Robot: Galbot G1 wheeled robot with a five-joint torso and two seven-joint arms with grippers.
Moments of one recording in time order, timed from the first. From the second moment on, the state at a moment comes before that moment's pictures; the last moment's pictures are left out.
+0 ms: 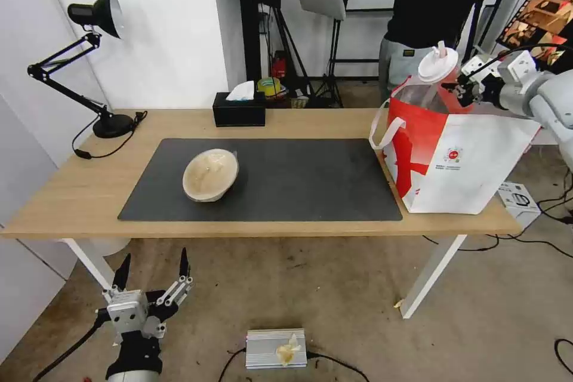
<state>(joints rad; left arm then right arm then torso) 2.03 -1.39 -0.48 -2.42 -0.05 -0.18 -0.31 -0.09 0.60 -0.08 1.33 0.23 -0.45 -0.58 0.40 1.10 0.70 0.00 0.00</state>
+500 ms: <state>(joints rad) 2.03 -1.39 -0.48 -2.42 -0.05 -0.18 -0.31 -0.08 0.60 -0.08 1.32 0.20 -0.44 -0.59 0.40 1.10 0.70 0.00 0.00</state>
